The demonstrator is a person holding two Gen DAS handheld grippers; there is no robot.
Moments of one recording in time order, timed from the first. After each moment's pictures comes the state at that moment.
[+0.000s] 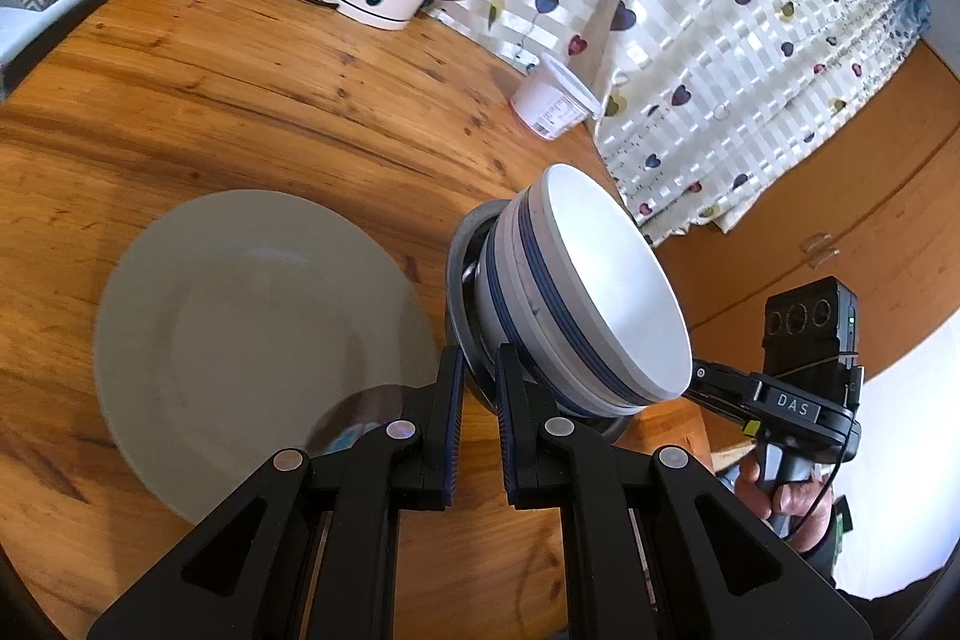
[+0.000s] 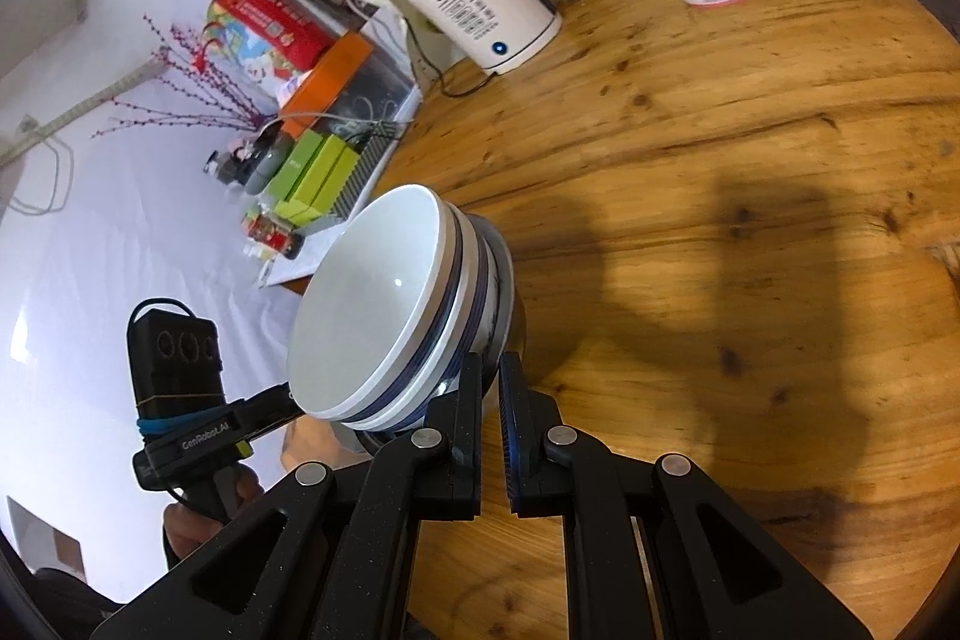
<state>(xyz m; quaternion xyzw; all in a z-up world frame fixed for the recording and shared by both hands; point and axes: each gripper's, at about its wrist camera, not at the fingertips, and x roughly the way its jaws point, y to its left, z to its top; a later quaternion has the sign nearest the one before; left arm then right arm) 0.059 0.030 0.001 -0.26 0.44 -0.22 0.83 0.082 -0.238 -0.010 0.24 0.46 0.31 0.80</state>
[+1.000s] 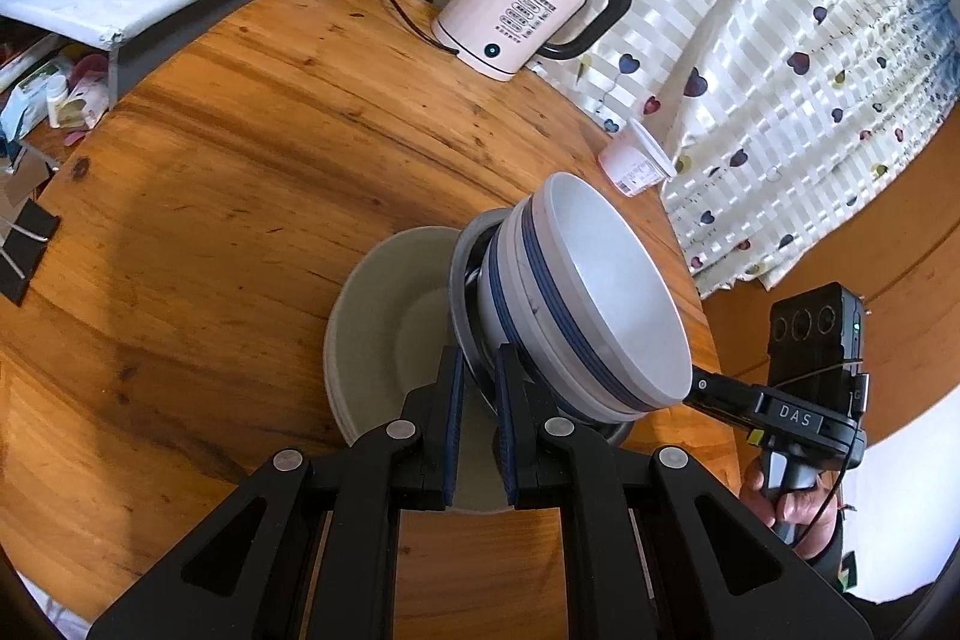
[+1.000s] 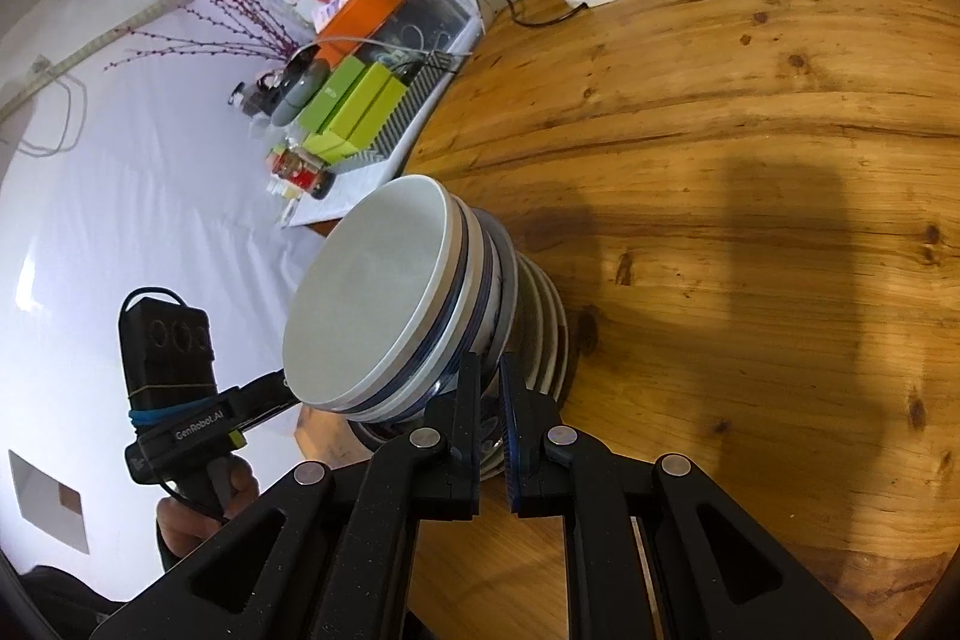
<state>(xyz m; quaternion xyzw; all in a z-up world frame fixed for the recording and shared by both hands) 0.039 0.106 -0.005 -0.28 0.43 -0.14 0.85 0.104 -0.142 -0.019 0.20 0.49 0.36 0.76</state>
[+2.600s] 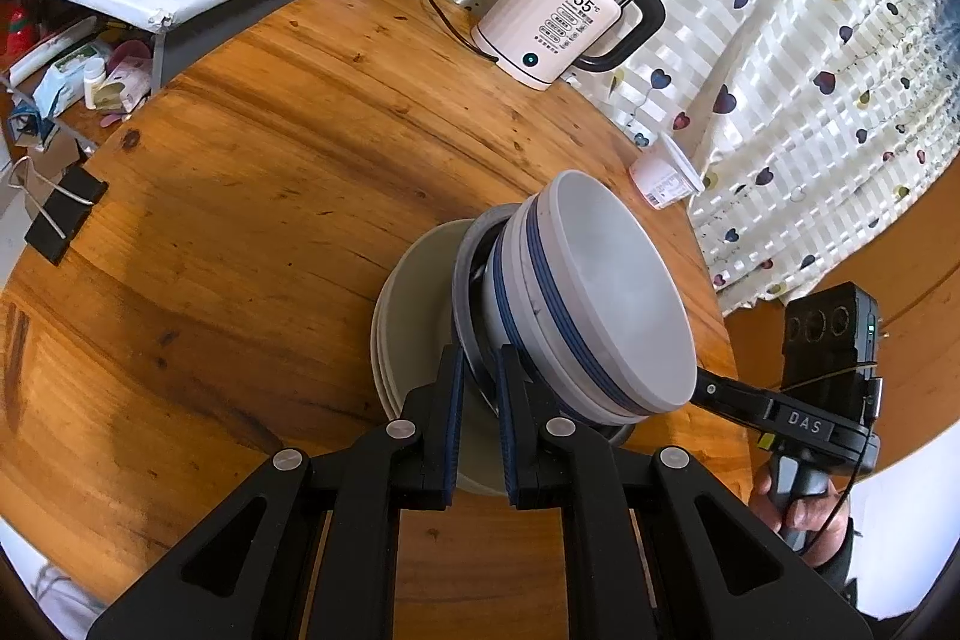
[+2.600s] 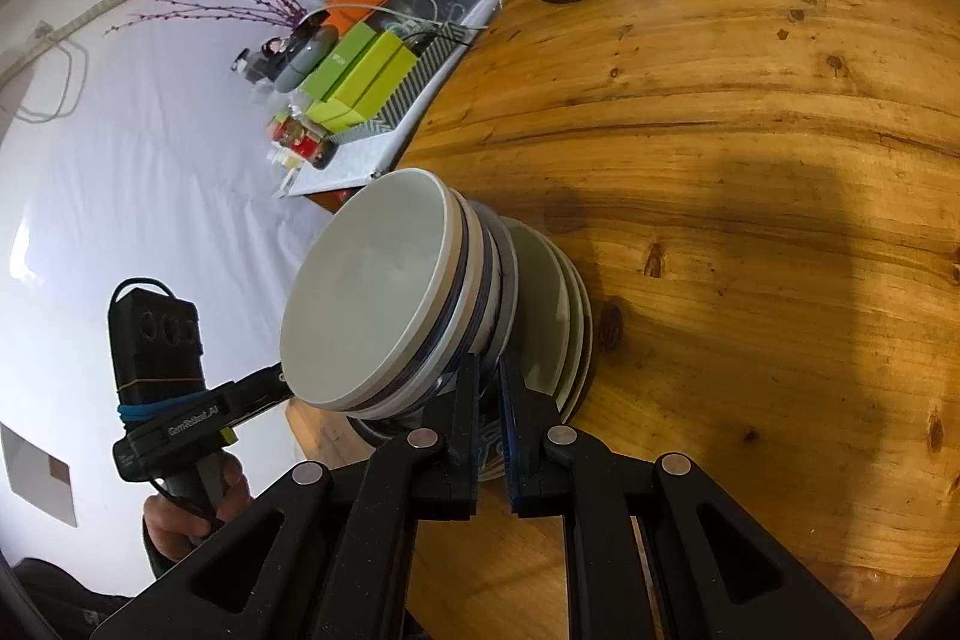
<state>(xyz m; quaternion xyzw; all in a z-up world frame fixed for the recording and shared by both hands) 0.024 0.115 -0.010 -0.29 0.43 -0.10 0.85 0.107 -0.120 -0.022 0.17 0.50 0.38 0.76</state>
